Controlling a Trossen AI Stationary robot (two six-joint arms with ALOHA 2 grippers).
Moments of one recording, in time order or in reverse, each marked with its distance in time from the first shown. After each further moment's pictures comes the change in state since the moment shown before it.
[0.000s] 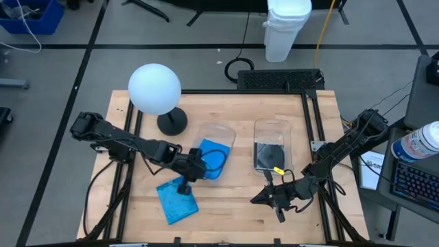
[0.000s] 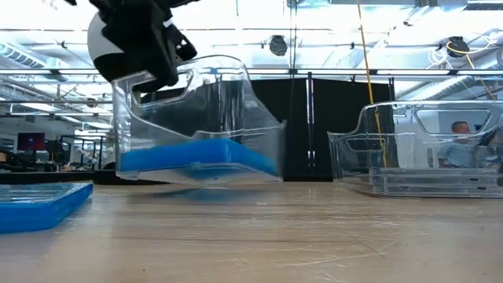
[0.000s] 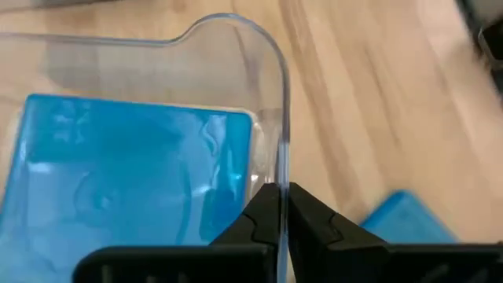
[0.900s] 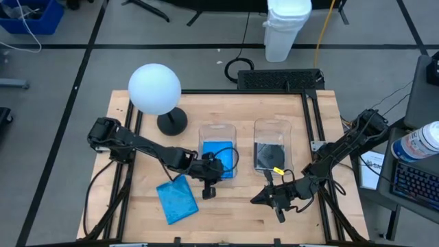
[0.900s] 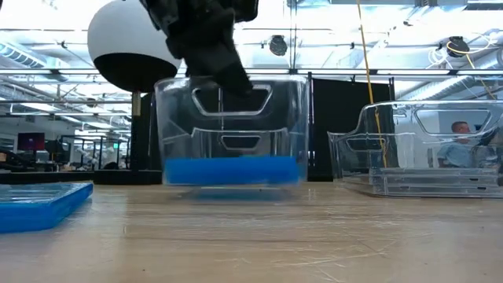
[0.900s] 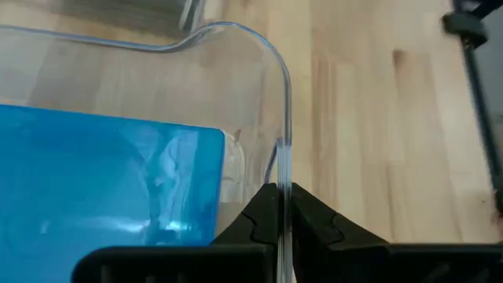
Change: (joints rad) left arm 0.012 0.224 0.123 0.225 -0.070 -0.316; right arm 0.000 0.000 0.001 0.010 -0.003 -0.016
